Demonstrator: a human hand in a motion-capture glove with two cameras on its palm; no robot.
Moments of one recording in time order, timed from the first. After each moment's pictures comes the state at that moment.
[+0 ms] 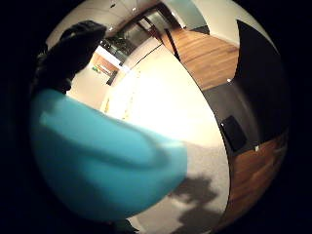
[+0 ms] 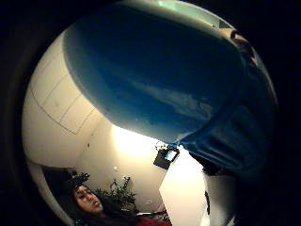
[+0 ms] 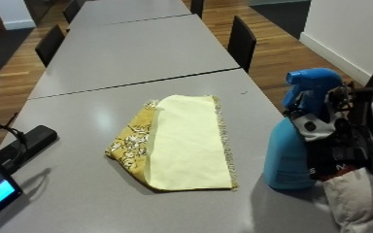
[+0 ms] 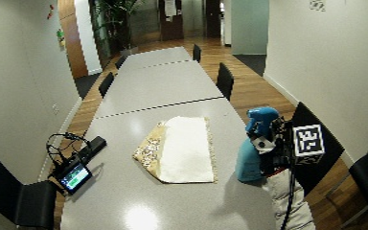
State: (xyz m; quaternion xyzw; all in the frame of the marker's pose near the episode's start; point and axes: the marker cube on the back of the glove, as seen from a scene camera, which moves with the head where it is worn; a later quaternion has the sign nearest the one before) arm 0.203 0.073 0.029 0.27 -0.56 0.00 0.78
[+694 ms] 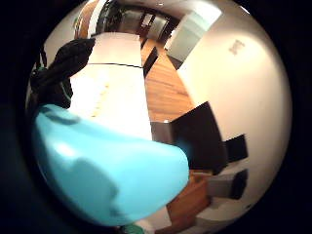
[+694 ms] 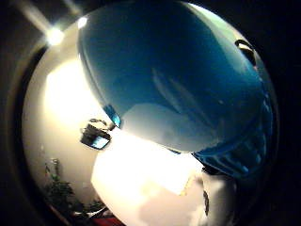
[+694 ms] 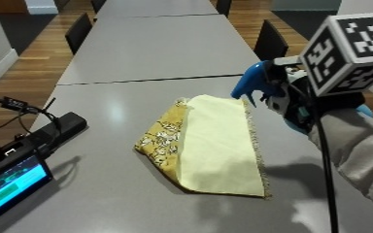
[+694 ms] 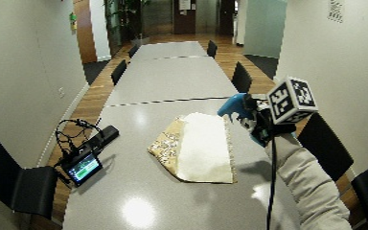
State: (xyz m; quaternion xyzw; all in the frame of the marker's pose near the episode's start) arm 0.200 0.018 -0.039 0.30 -0.09 -0.02 0.95
